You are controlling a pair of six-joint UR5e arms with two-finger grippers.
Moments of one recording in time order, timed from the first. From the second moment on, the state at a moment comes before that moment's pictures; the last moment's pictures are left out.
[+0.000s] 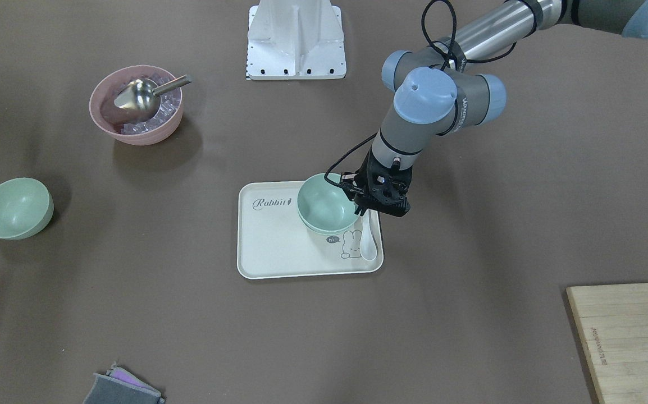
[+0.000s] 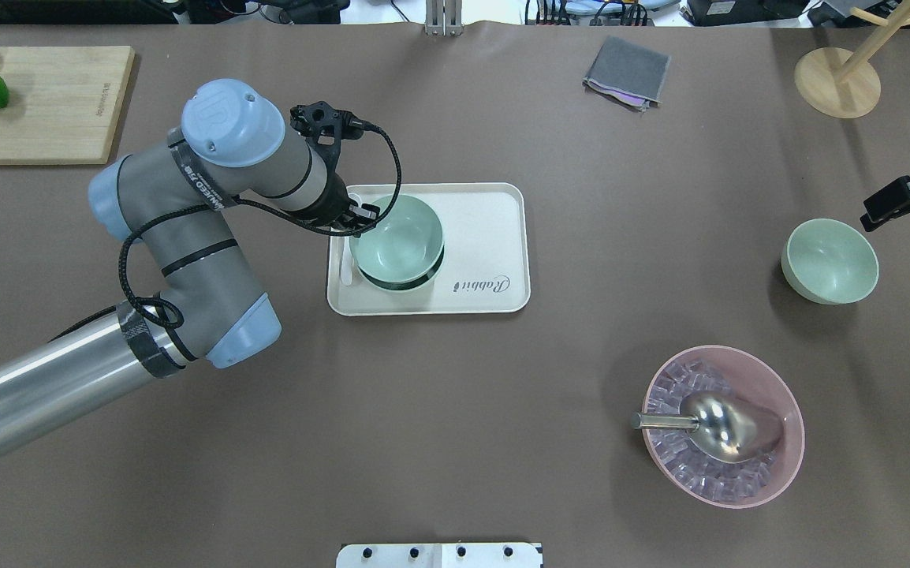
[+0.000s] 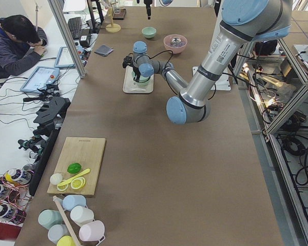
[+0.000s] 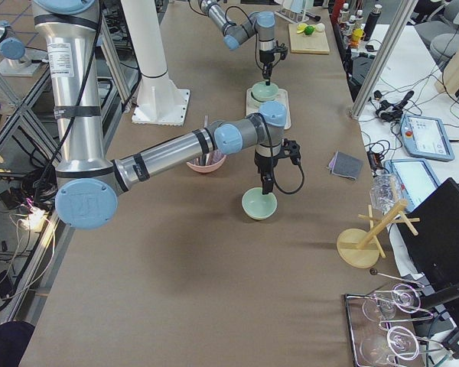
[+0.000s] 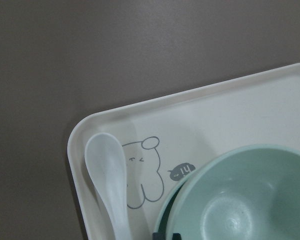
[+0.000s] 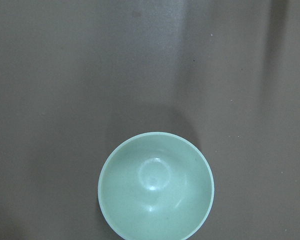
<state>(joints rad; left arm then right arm) -0.68 -2.23 -1.50 -1.92 -1.98 -0.92 1.18 -1.51 1.91 -1.62 2.22 0.34</state>
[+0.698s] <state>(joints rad) -0.66 -2.23 -1.51 -1.92 -1.97 -0.92 1.18 -1.51 1.91 -1.62 2.22 0.34</state>
